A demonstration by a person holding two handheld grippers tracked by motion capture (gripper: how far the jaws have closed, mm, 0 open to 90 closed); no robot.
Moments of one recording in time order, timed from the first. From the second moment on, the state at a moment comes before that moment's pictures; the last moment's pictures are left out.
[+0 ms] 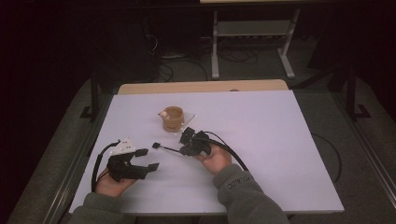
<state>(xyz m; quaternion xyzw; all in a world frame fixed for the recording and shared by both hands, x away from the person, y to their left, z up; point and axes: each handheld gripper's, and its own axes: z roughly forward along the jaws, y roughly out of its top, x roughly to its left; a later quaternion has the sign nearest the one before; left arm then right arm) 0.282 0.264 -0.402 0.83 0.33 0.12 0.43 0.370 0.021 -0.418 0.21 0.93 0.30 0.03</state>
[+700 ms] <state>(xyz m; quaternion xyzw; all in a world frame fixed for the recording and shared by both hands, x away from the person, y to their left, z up) 0.283 0.264 -0.401 0.84 0.33 0.11 0.42 0.376 0.034 -0.429 0.23 0.94 0.24 0.01</state>
